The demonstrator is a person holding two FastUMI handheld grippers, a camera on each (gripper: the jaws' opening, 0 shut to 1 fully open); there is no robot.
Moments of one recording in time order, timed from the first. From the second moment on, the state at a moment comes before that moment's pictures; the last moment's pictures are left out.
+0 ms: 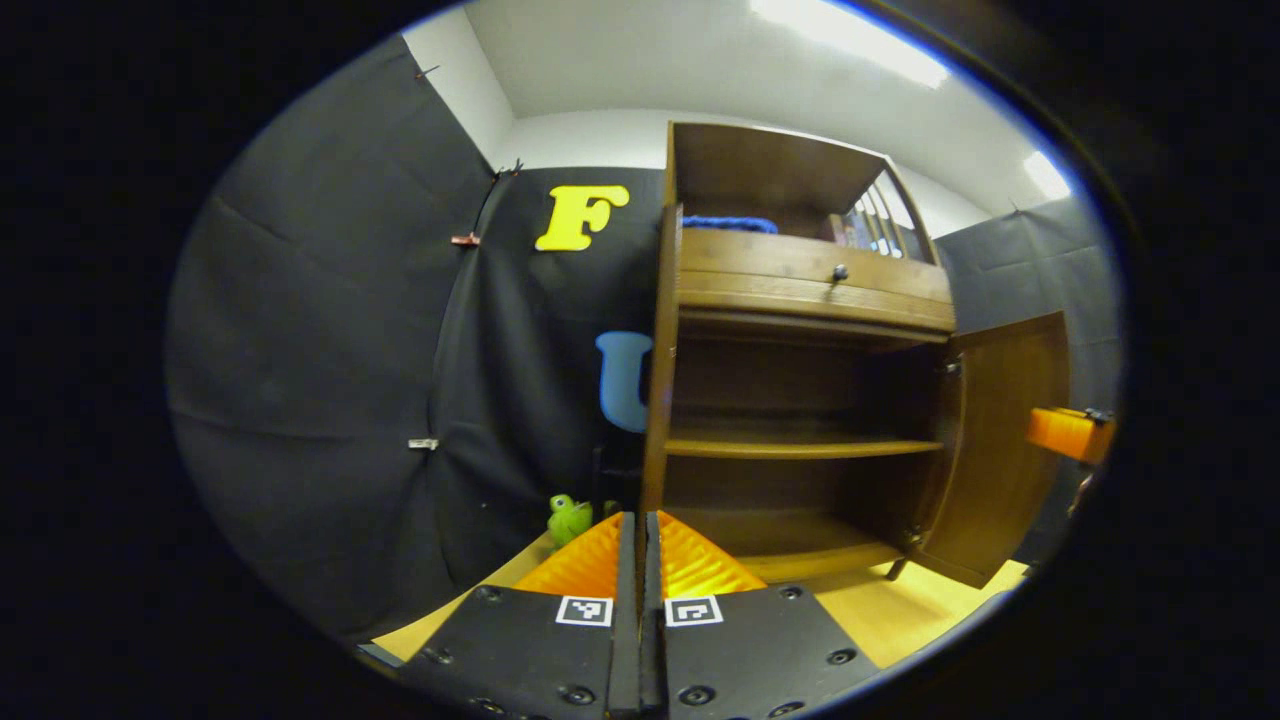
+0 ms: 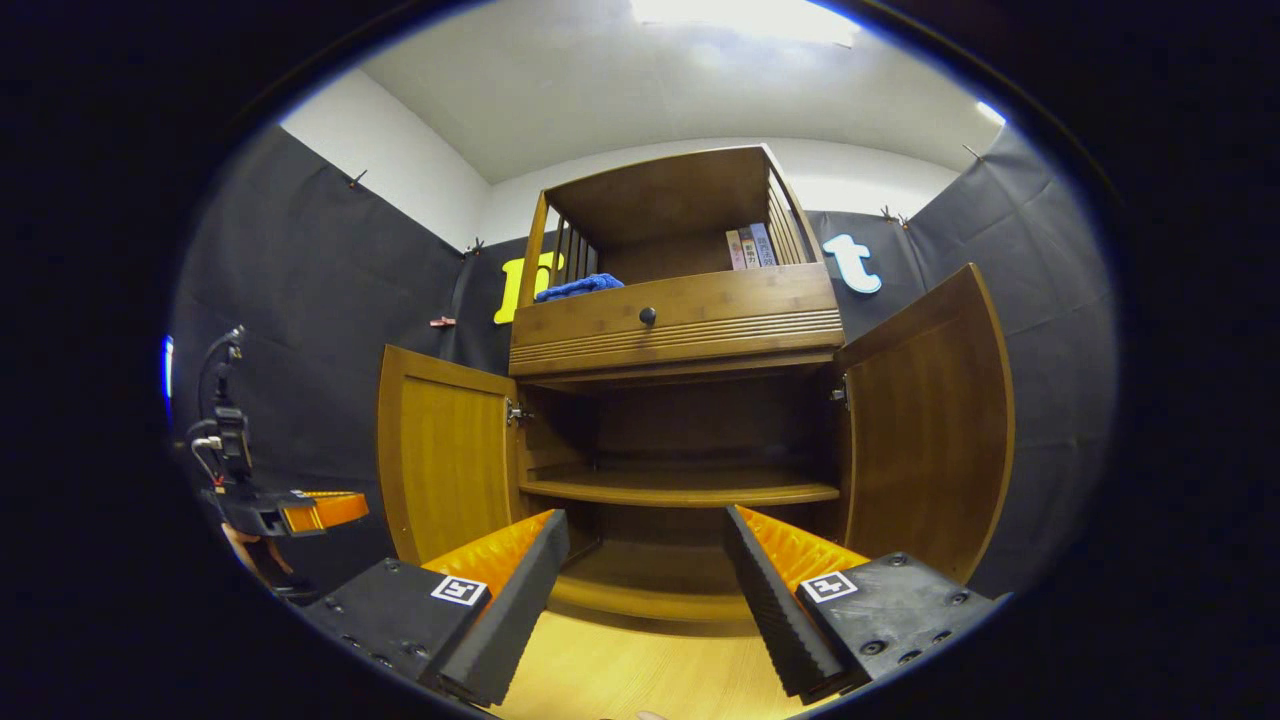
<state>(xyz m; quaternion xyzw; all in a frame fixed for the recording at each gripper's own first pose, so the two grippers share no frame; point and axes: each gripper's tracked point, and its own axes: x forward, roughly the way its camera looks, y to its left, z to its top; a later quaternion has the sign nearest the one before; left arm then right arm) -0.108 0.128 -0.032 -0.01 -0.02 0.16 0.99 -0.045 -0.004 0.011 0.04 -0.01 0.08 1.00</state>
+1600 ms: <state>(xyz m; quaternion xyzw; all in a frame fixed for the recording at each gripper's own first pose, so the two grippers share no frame) -0.029 0.009 0.003 0.02 -0.03 0.02 1.00 -0.053 -0.041 -0.003 0.01 0.01 0.00 1.00</state>
